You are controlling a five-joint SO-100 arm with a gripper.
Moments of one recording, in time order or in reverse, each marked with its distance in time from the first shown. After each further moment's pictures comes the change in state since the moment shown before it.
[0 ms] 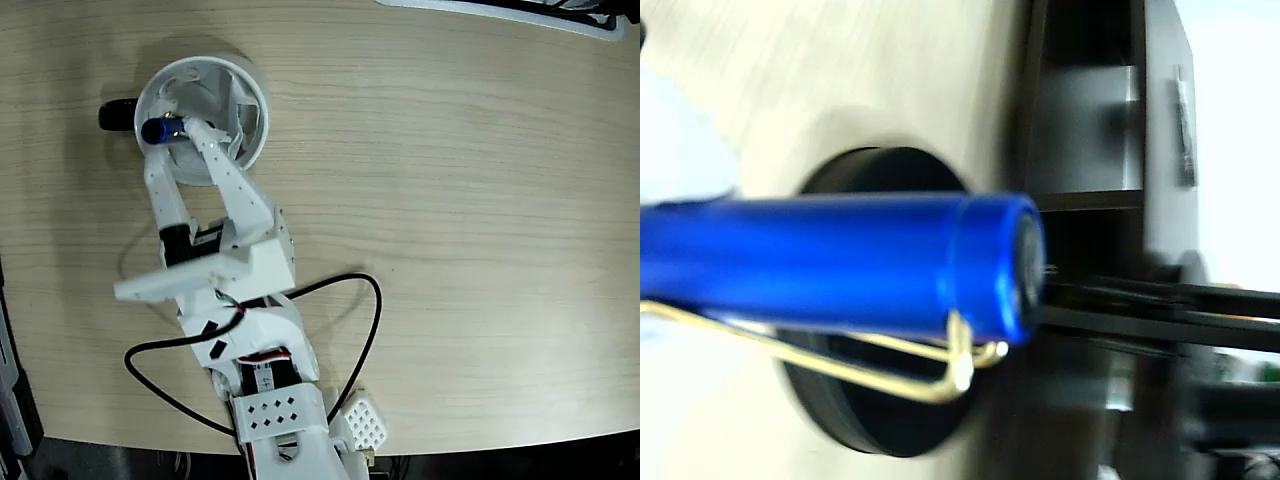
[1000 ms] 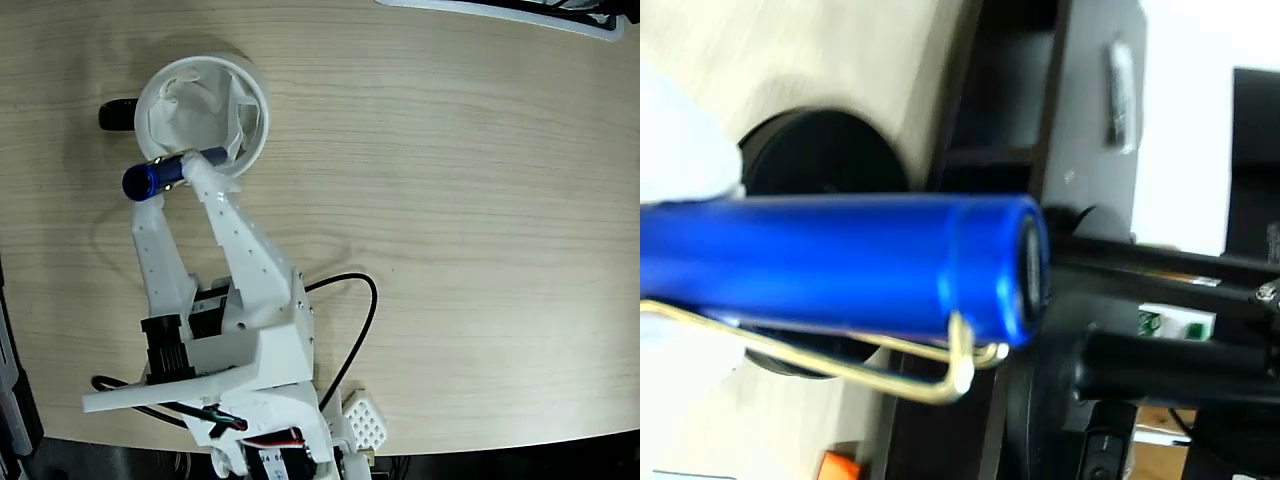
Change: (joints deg) arm 2.7 24.9 -8.6 32.0 -3.2
